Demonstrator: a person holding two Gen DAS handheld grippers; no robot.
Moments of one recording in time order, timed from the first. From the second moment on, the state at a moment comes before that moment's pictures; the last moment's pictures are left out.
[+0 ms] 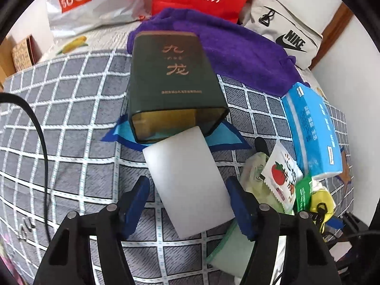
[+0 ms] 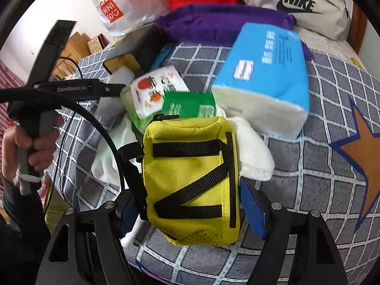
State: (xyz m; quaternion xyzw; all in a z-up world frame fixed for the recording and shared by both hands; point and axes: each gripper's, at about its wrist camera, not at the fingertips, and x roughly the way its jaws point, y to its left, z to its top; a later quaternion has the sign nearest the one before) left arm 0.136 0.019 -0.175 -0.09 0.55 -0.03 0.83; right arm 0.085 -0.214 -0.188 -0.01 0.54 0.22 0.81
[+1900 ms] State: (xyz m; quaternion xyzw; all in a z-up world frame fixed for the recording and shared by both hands) left arm 0.121 0.053 -0.090 -0.08 0.48 -0.06 0.87; right arm 0.118 -0.235 -0.084 0.04 0.43 0.21 0.88
